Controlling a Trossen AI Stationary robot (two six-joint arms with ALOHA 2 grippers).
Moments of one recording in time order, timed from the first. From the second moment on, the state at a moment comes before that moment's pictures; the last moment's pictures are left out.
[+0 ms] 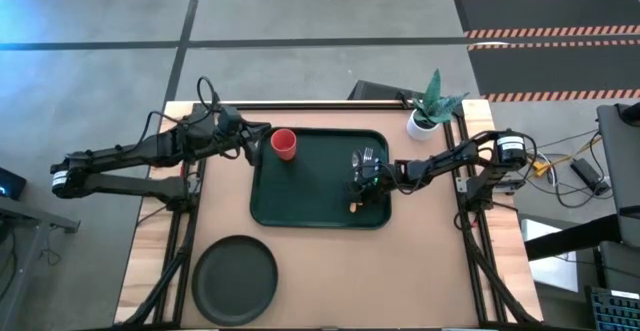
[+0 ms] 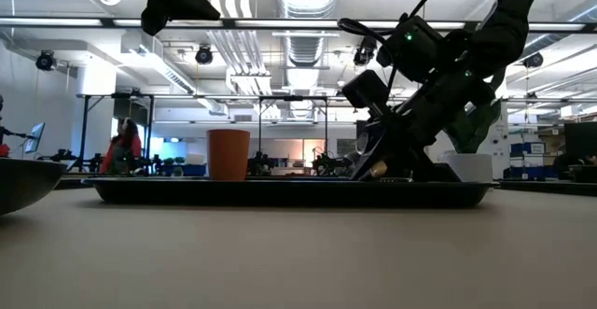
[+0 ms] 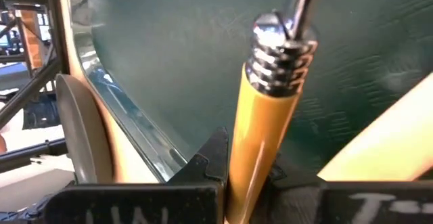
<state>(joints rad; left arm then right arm) 0.23 0.82 0.80 -0.20 -0.29 -0.28 -0.11 1.74 0.63 0.35 -0.25 1.30</state>
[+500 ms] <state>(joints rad) 0.23 0.82 0.80 -0.20 -0.29 -0.28 -0.11 1.74 0.63 0.36 -0.26 1.28</state>
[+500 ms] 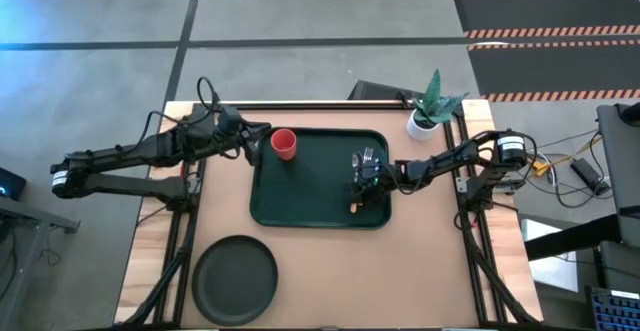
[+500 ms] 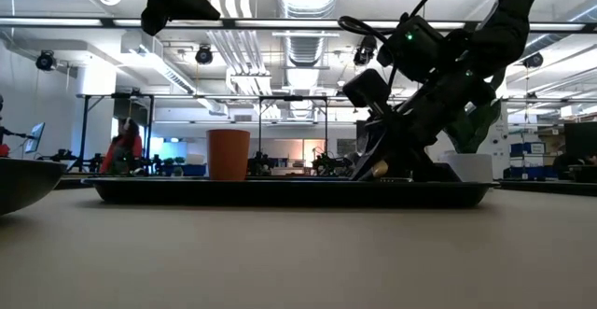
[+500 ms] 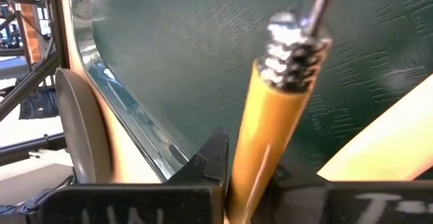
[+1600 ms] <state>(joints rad) 0.23 0.82 0.80 -0.19 -0.29 -0.28 -0.08 1.71 0.76 0.13 -0.32 1.17</state>
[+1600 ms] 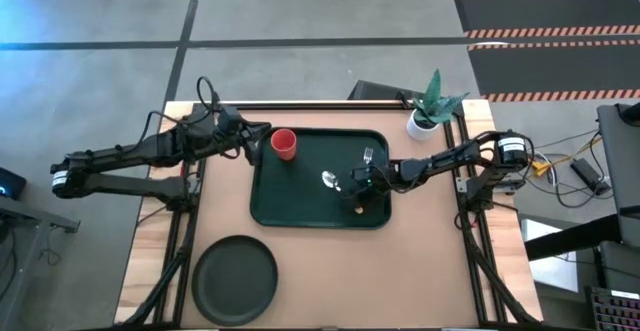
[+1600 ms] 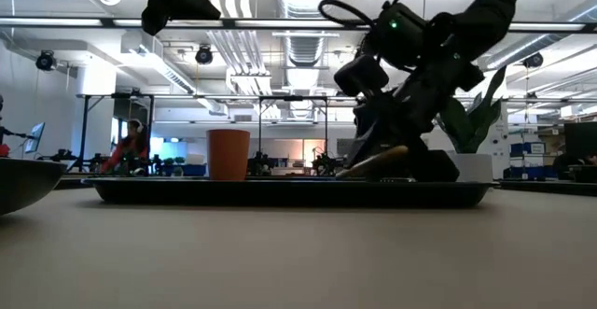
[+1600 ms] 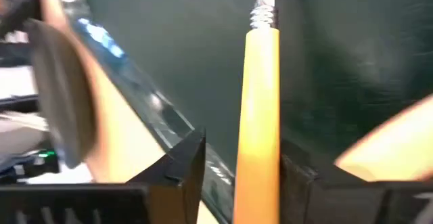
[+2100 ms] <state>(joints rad) 0.23 0.82 0.80 -0.18 -0.26 -0.28 -0.08 1.71 0.92 -0.25 -0.35 1.03</state>
